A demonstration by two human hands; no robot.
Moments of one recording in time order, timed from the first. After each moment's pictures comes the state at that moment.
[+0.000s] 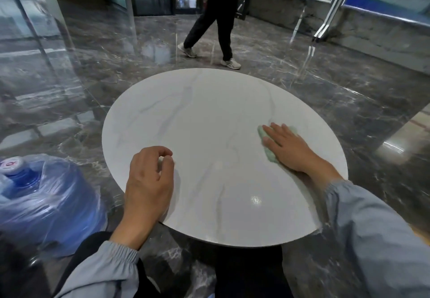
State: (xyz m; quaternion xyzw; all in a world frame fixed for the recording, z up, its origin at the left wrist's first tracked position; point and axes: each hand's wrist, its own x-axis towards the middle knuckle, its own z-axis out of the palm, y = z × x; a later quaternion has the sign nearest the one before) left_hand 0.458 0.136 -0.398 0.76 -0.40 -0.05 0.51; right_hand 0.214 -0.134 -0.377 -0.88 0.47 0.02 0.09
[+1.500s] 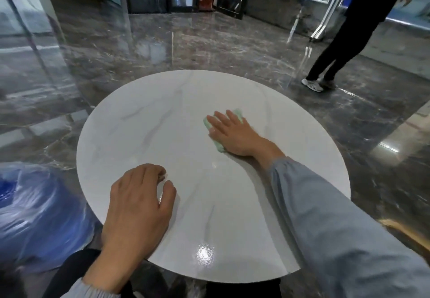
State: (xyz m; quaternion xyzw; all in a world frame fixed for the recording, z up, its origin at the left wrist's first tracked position) left_hand 0.456 0.124 -0.409 0.81 -0.48 0.05 0.33; right_hand 0.343 -0.164 -0.379 -0.94 0.34 0.05 0.08
